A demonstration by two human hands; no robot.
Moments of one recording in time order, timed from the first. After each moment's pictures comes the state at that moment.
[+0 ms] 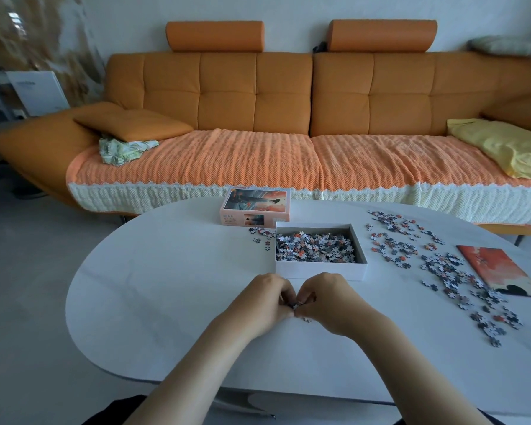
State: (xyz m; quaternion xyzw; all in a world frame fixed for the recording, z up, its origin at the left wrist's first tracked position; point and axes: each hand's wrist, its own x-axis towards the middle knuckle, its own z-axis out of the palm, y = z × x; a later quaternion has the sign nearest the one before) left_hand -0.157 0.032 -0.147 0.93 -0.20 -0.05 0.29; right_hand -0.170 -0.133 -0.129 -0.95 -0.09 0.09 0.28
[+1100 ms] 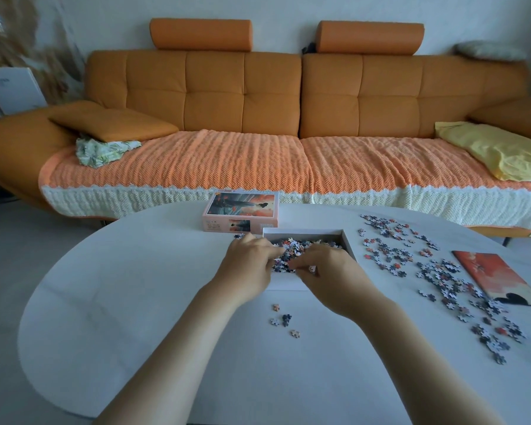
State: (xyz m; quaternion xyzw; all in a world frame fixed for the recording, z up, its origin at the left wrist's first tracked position) left_hand -0.083 0.028 -0.136 0.95 -0.23 0.09 0.17; right_hand -0.127 -0.155 -0.118 -0.95 -0.14 -0.10 0.27
